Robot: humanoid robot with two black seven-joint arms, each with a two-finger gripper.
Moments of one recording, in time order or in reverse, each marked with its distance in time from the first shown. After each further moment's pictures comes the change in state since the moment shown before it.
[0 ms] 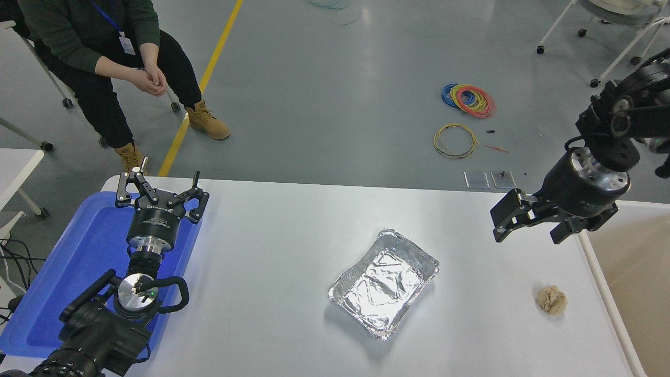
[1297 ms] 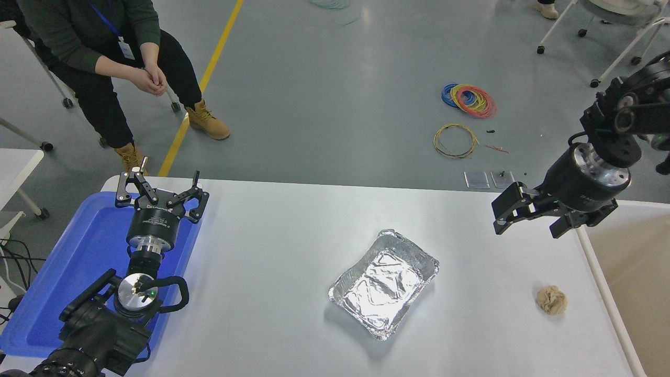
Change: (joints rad) left arm -0.001 0.000 0.000 0.000 0.000 0.001 0.000; right arm -0.048 -0.033 0.019 -0.054 0.002 0.000 0.002
